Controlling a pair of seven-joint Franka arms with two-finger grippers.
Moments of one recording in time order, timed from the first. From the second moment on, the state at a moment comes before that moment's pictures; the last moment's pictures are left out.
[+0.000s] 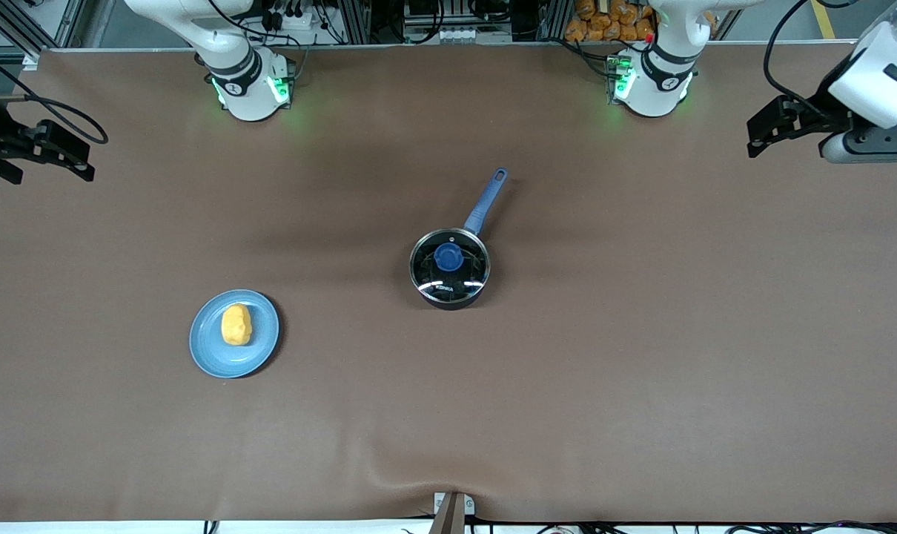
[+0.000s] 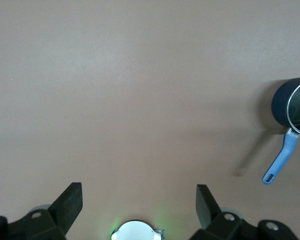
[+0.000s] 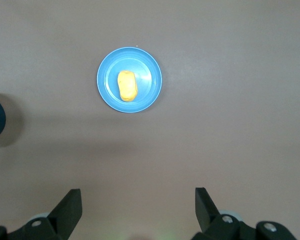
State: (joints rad) left arm 0.05 -0.07 -0.22 -1.54 0.00 1.42 -0.15; right arm 0.04 -0.03 -0.02 -1.51 -0.04 1.45 -0.03
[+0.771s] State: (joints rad) left arm 0.05 -0.05 -0.25 -1.54 0.00 1.42 -0.21; right arm 0.03 0.00 -0.02 -1.65 -0.04 1.65 -0.03
